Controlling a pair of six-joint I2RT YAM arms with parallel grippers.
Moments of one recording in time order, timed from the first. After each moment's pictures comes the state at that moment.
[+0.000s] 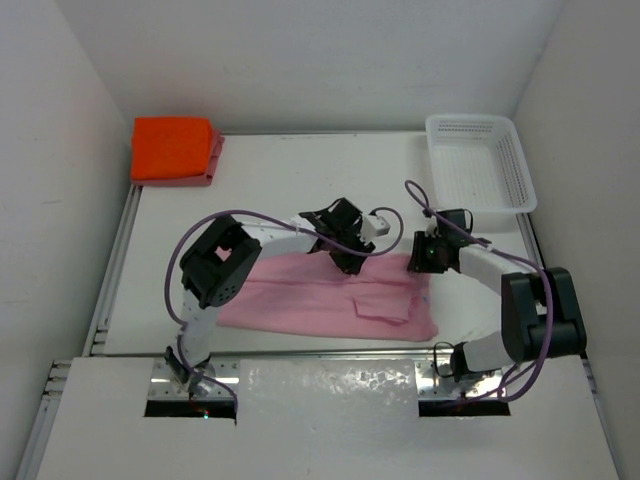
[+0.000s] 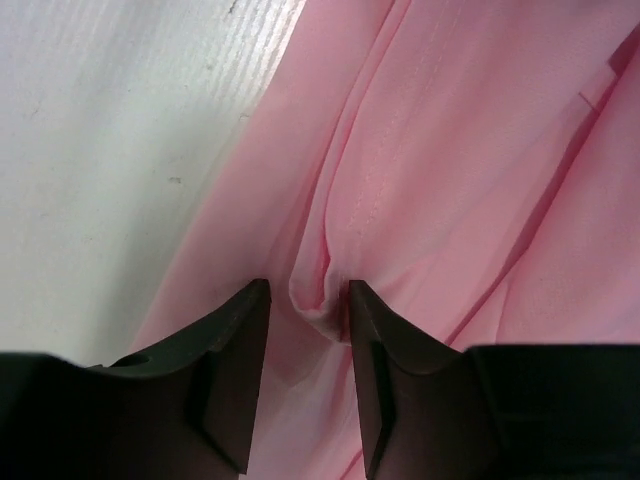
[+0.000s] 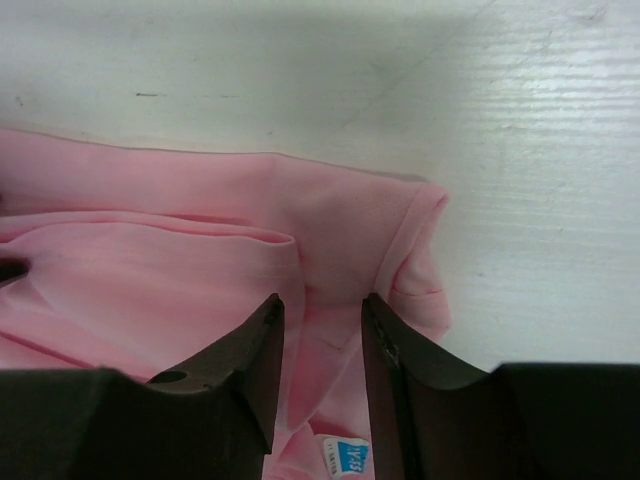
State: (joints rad) left arm -0.80 2.06 1.38 -0.32 0.31 0.13; right arm 0.09 1.45 0.60 -0.19 -0.18 0.18
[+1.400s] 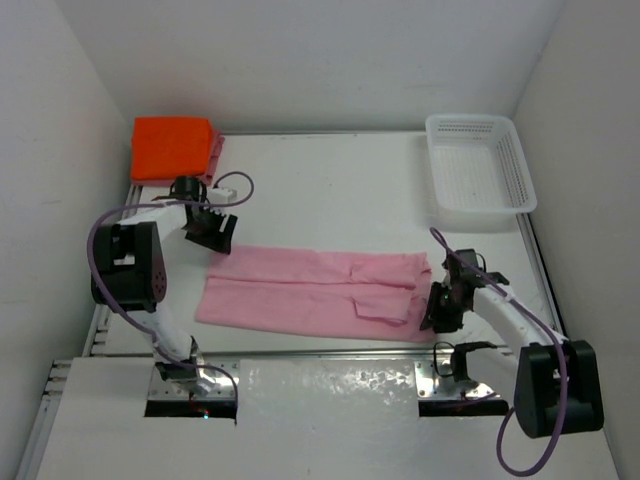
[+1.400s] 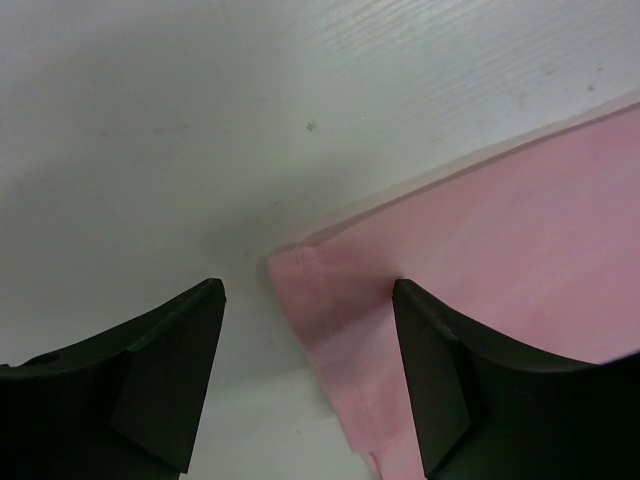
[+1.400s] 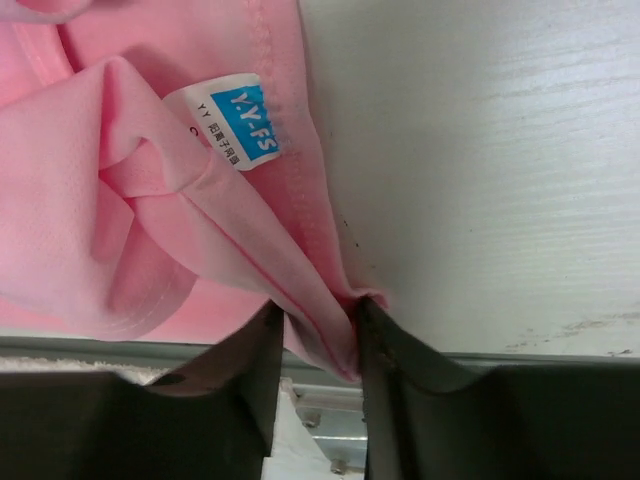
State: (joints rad) left arm 0.08 1.72 1.06 -0.56 0.28 0.43; right arm 0.07 1.07 0.37 -0.70 -0.19 0.38
